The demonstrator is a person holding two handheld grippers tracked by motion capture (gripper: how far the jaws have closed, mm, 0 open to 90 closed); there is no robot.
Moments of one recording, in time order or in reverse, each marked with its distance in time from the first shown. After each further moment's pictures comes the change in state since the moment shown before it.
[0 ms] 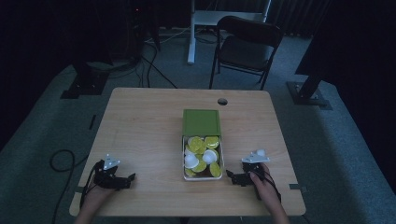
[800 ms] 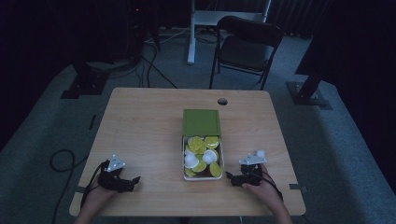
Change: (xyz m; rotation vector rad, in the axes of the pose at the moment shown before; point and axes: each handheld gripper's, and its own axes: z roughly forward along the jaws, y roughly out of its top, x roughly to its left) left arm -0.019 0.011 -0.006 -0.011 -0.143 0.091; right arm 0.006 0.000 0.000 0.031 -0.026 -0.070
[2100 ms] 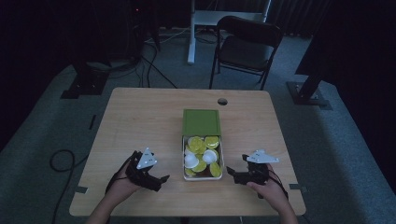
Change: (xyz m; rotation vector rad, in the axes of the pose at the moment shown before) left arm -0.081 0.086 -0.002 -0.074 -0.104 0.276; right arm 0.003 0.020 -0.038 -0.190 0.076 0.053
